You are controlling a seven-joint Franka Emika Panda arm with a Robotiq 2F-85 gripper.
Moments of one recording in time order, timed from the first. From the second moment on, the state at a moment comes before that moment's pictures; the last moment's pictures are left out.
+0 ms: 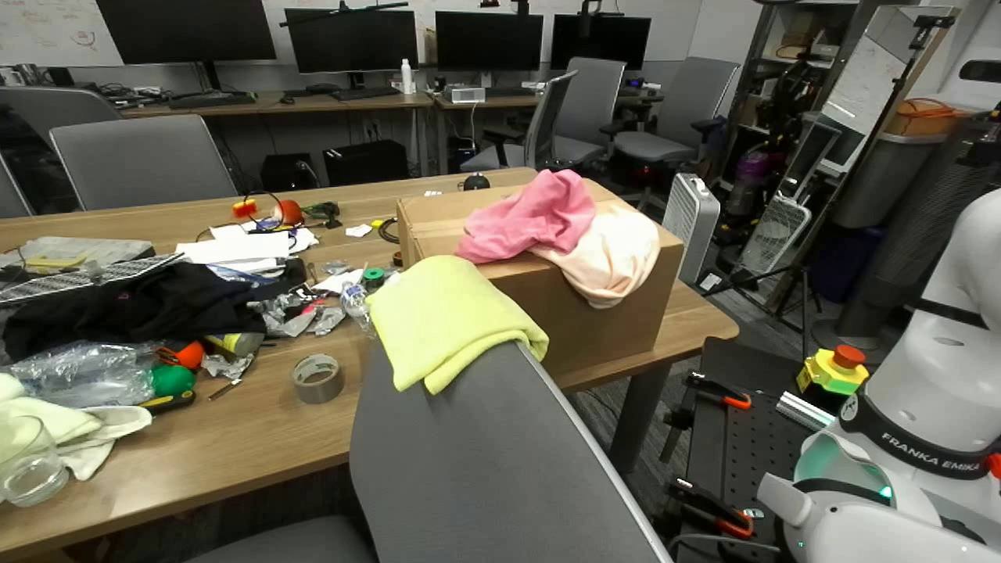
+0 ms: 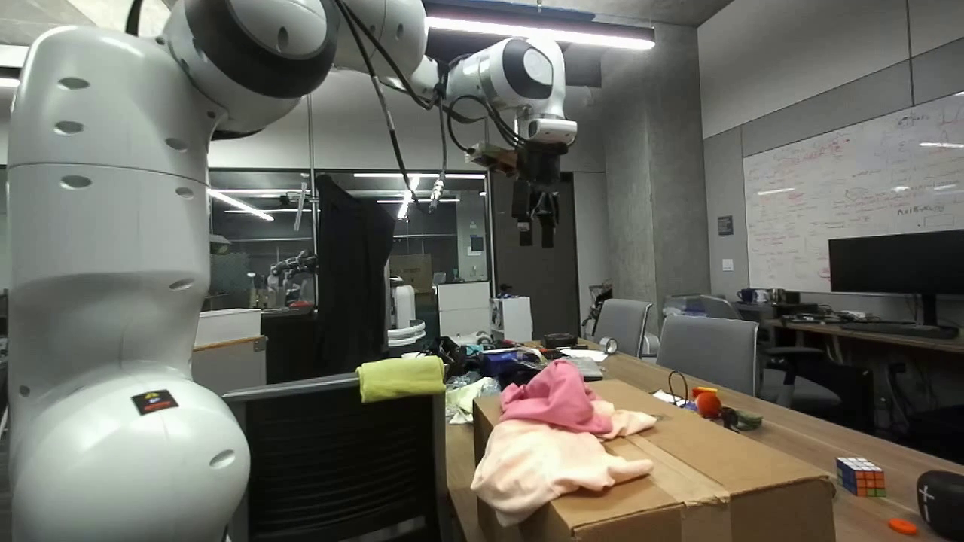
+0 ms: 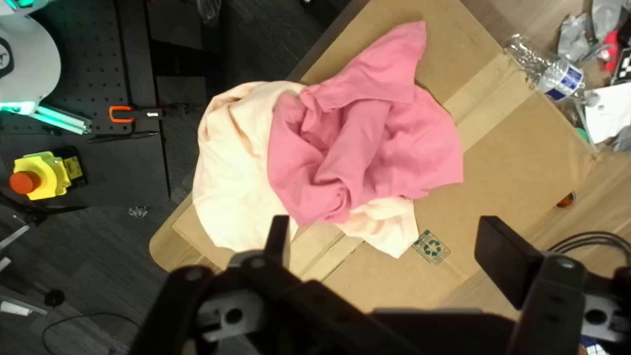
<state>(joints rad) -0.09 0.01 -0.08 -1.50 0.02 1.48 1.38</state>
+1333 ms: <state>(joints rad) 0.31 0.12 0.28 -1.65 -0.03 1.49 1.16</state>
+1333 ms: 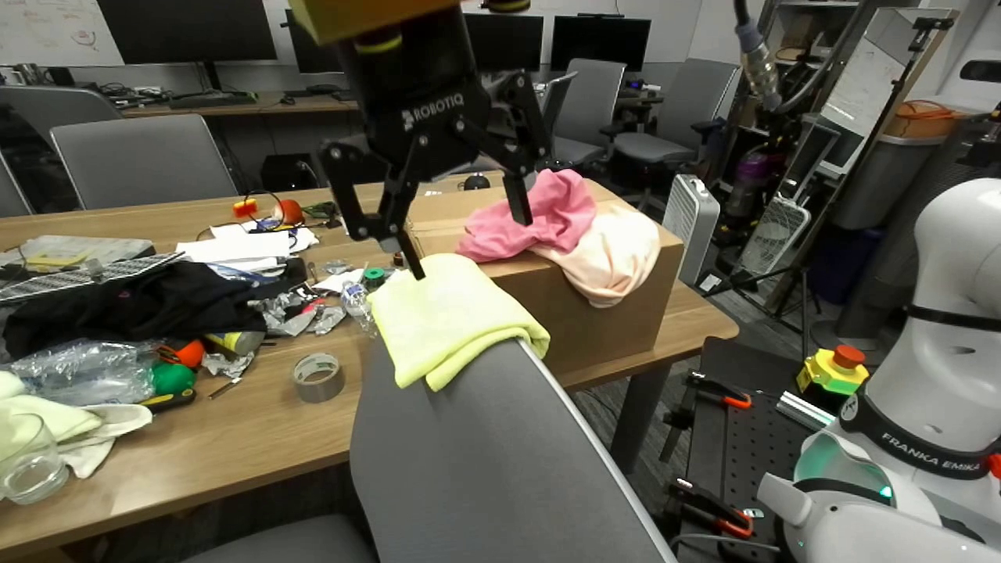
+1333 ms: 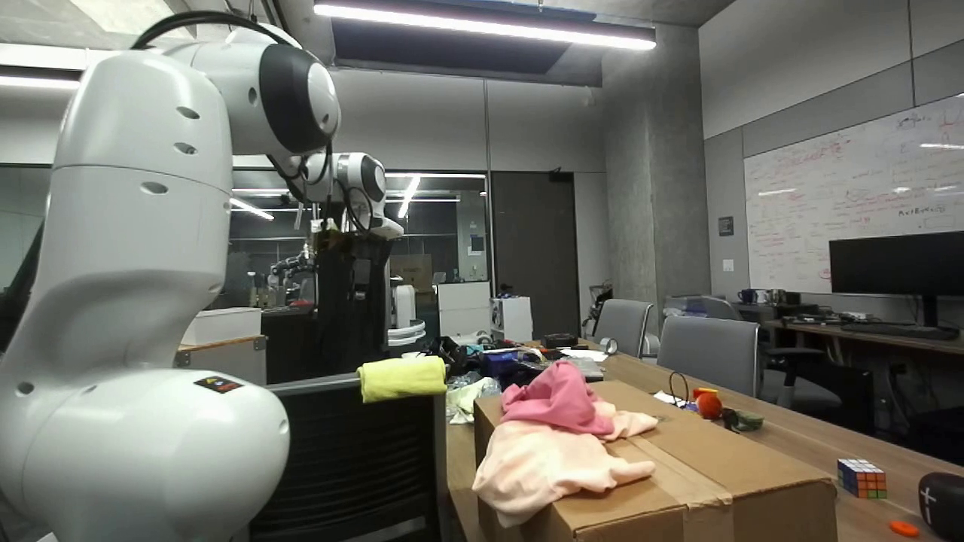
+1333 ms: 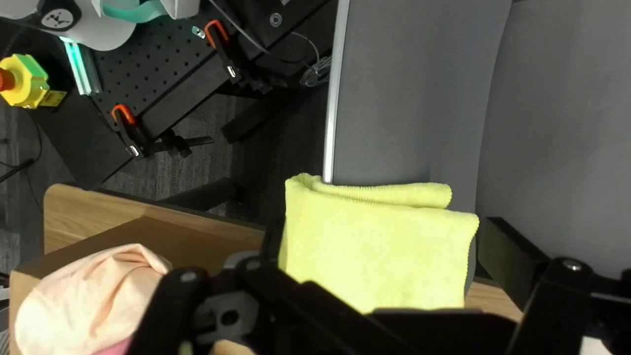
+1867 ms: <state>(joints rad) 0.31 0.16 0.27 -1.79 -0.03 1.59 1.11</state>
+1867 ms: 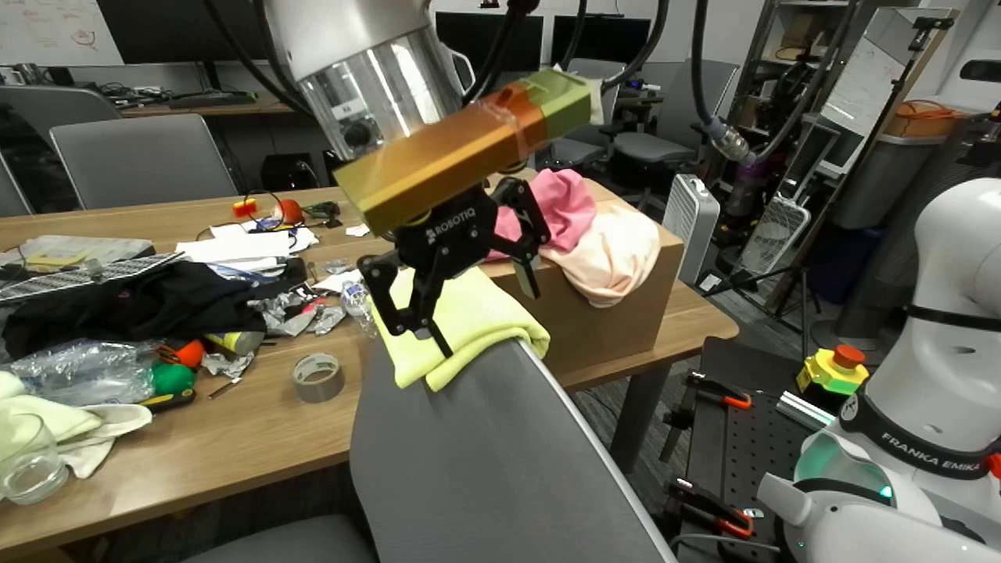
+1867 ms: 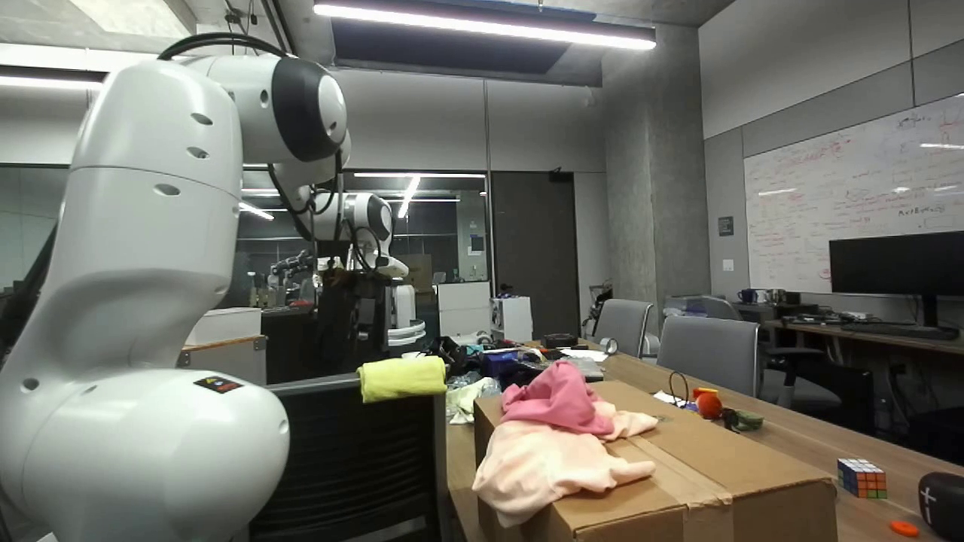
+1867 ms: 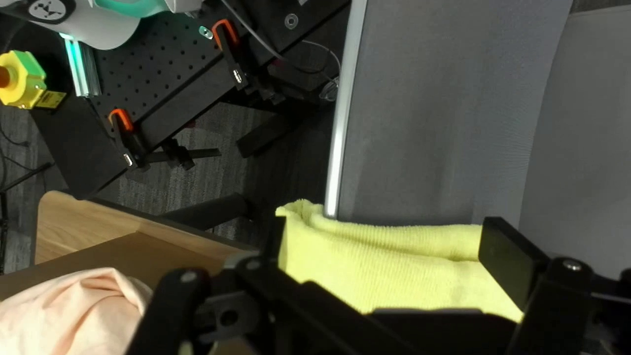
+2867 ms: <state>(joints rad) 0.32 0.17 0.27 -1.87 -0.16 1.68 1.04</state>
